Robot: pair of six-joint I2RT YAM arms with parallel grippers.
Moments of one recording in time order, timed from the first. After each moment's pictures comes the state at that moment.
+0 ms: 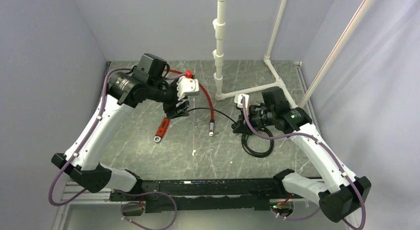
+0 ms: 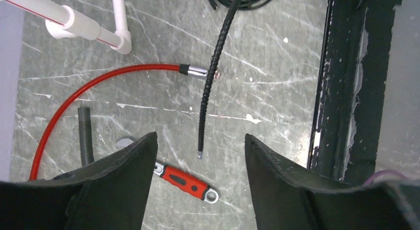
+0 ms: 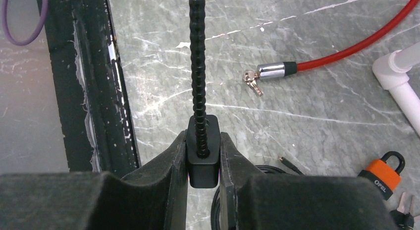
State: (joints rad) left arm -0.58 1.37 1.78 -1.20 0.55 0.69; right arm 0.44 1.05 1.05 -0.80 -0.73 -0.55
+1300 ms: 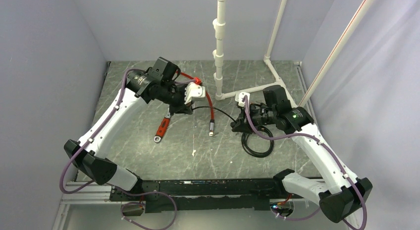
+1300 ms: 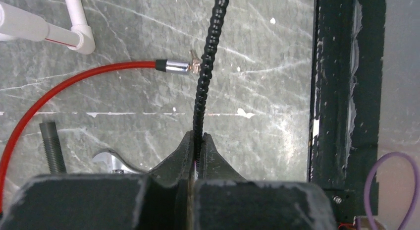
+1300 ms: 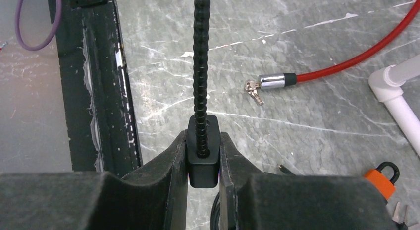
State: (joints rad) left arm -0.58 1.47 1.69 -1.21 0.61 0.83; right arm 0.45 1.05 1.08 -0.82 -0.76 -0.55
